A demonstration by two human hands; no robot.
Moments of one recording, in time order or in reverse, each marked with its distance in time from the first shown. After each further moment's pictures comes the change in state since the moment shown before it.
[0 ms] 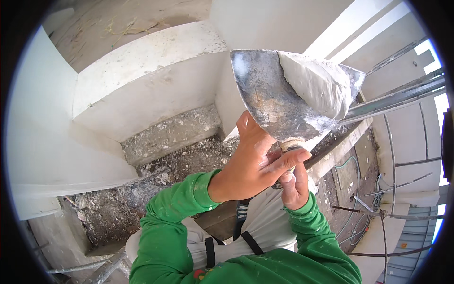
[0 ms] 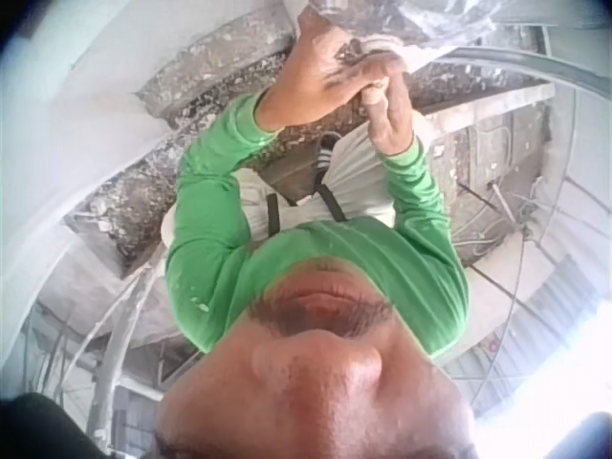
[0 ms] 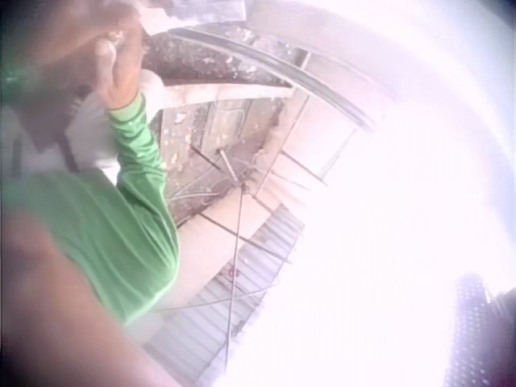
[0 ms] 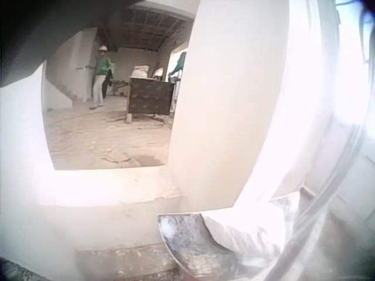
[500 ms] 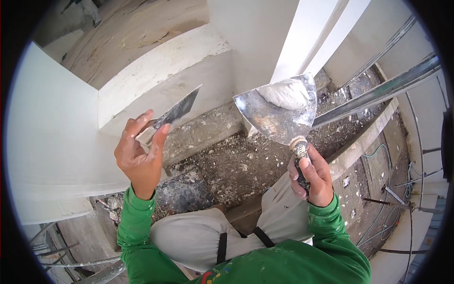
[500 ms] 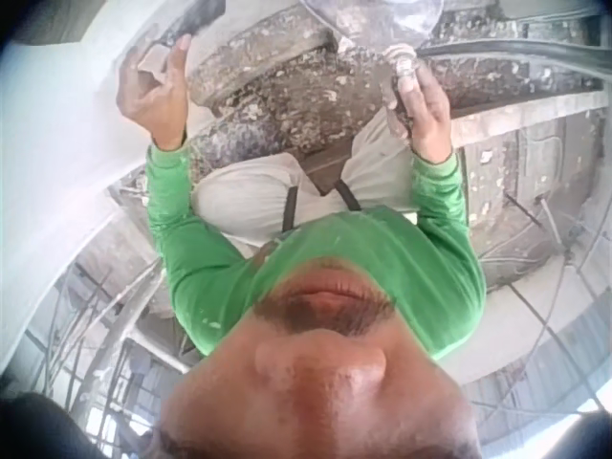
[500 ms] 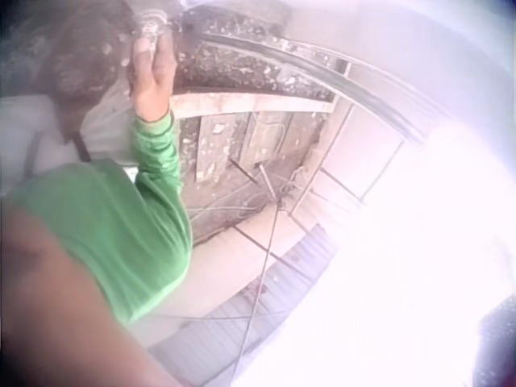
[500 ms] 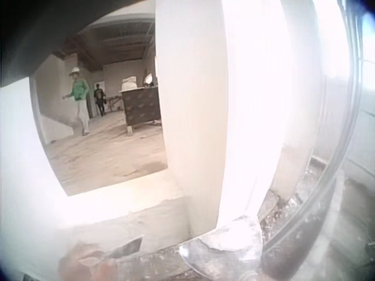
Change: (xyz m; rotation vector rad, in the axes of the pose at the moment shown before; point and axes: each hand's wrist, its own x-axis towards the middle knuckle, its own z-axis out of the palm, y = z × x) left_hand -0.040 0.030 -0.123 0.756 0.380 0.007; right_hand -0.022 -0.021 -0.026 0.777 0.091 0.589
